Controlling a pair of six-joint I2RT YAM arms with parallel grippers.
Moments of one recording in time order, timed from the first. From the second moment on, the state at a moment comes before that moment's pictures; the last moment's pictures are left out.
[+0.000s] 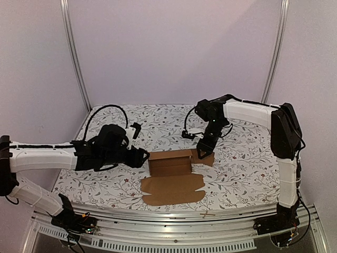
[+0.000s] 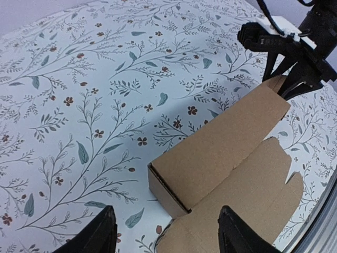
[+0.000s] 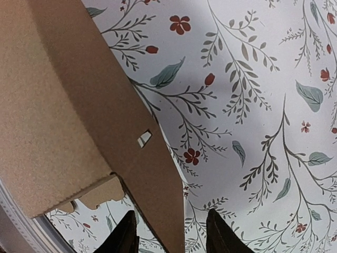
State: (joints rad) left arm -0.87 1.32 0.71 -0.04 -0.17 -0.35; right arm 0.65 2.11 1.76 -1.11 -0.23 -0.44
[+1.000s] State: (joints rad) left arm -0.80 1.86 1.24 -0.21 0.26 -0.06; right arm 0.48 1.96 1.49 -0.93 -0.22 -0.63
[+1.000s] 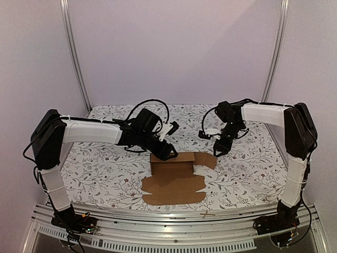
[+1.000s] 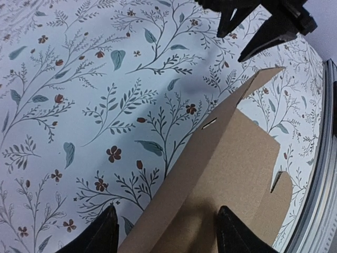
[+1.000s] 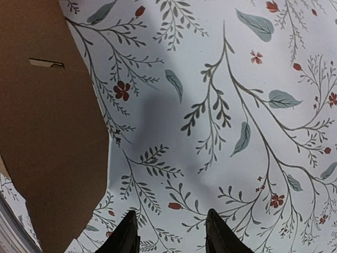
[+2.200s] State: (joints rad) left arm -0.68 1.90 1.10 0.09 0.54 -0.22; right arm 0.68 1.97 1.42 -0.70 -0.40 -0.53
